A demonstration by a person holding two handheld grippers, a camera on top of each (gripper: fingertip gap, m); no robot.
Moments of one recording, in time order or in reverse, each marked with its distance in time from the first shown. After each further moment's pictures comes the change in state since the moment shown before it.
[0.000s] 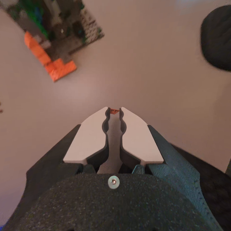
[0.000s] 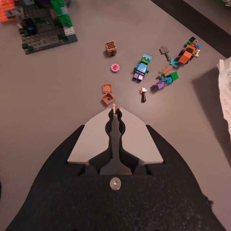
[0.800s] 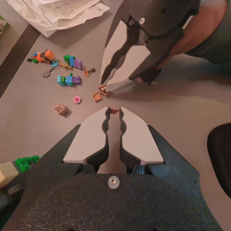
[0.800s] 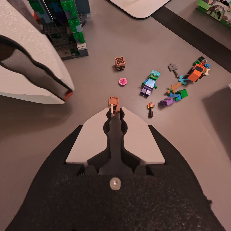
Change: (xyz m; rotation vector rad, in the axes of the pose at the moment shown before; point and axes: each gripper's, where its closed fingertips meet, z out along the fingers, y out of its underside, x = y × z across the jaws) left arm 0.032 -0.210 0.162 0.121 0.114 0.190; right arm -0.012 -0.014 0.013 0.107 -0.068 -0.044
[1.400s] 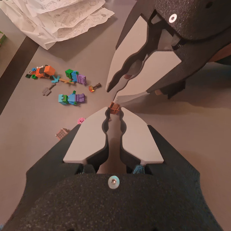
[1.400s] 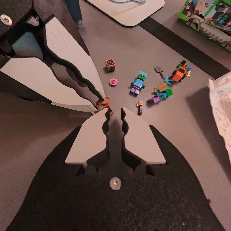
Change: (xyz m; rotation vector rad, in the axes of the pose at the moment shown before) left arm -0.017 -0.018 0.045 0.002 -0.007 0.041; right arm 0.016 -0.001 -0.010 0.058 0.060 -0.007
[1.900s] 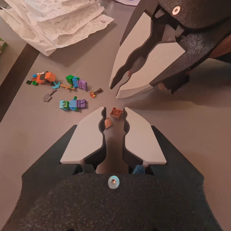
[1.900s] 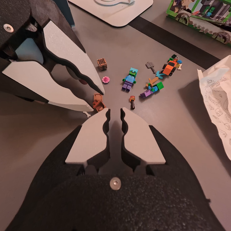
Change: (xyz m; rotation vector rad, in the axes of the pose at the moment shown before) left arm -0.003 -0.006 0.006 0.025 0.012 0.016; right arm 0.010 0.005 -0.008 0.009 0.007 0.058
